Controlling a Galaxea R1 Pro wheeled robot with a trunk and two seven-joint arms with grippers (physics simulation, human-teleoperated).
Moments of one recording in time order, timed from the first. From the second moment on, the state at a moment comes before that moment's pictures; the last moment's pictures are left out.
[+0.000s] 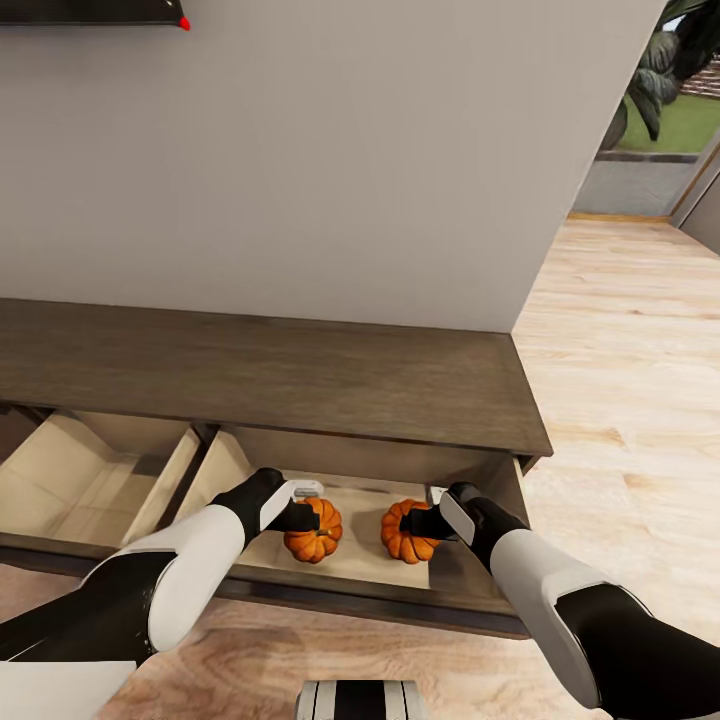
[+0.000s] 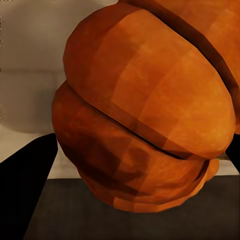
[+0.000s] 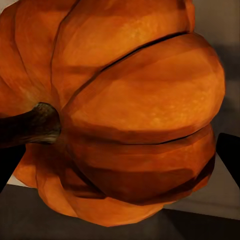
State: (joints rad) left arm -1.08 -0.15 0.09 -0.09 -0.08 0.67 0.04; right arm -0.97 0.09 0.20 -0.24 -0.40 0.65 -0.07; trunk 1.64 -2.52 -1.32
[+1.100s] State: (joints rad) left arm -1.08 -0.15 0.09 -0.09 -0.08 0.67 0.04; right arm -0.97 0.09 0.20 -0.24 -0.40 0.65 -0.07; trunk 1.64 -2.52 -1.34
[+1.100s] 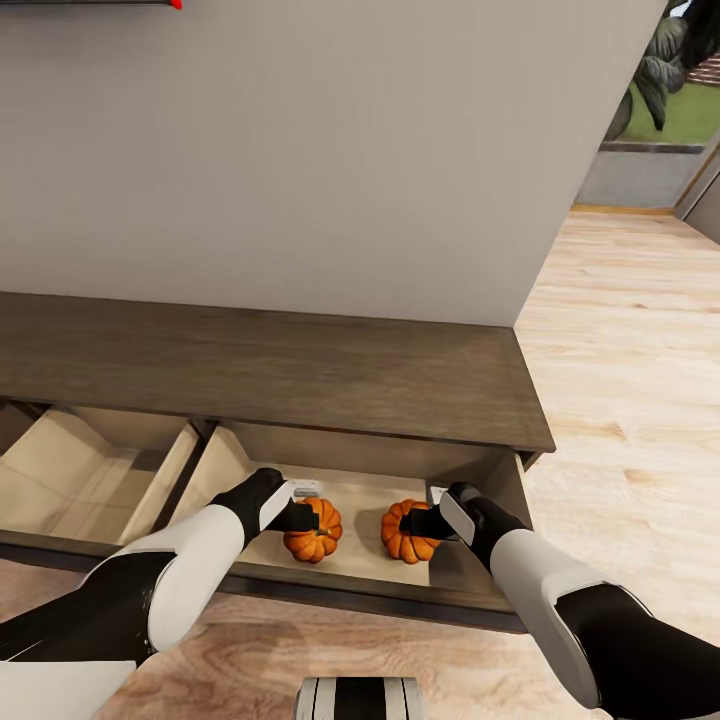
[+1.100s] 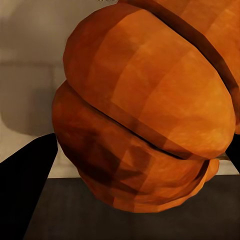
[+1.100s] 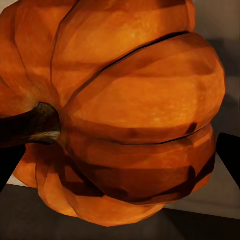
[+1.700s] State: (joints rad) left arm -1.08 -0.15 0.09 -0.09 -0.08 0.67 0.04; right arm -0.97 0.09 0.20 -0.24 -0.40 0.65 -0.07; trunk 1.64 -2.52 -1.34
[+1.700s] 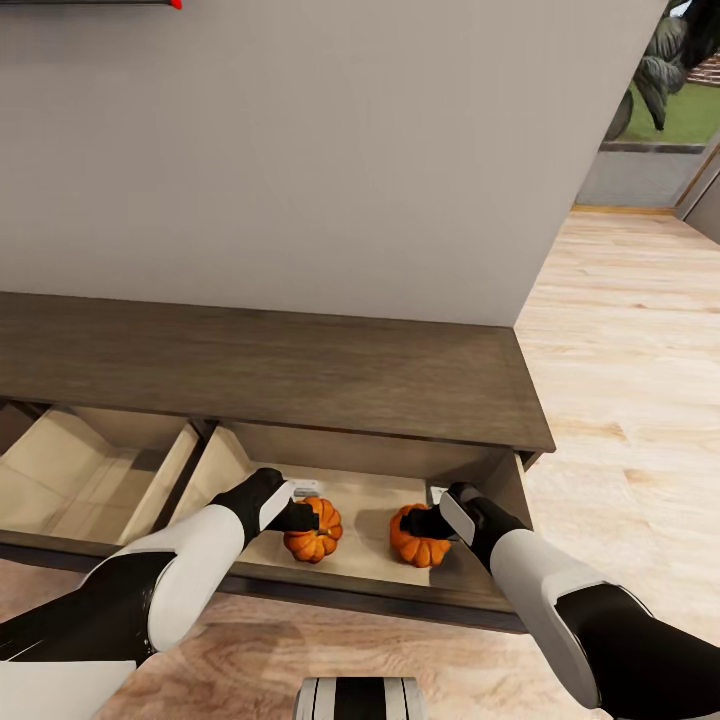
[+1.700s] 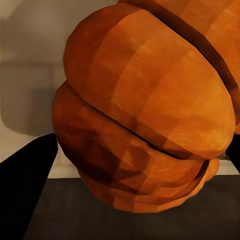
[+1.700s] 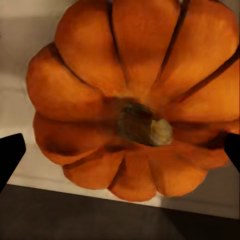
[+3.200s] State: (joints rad) left arm -1.08 -0.15 0.09 -0.09 -0.08 0.67 0.04; right arm -0.97 0.11 0.27 -0.22 -0.40 0.65 -0.07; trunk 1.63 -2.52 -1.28
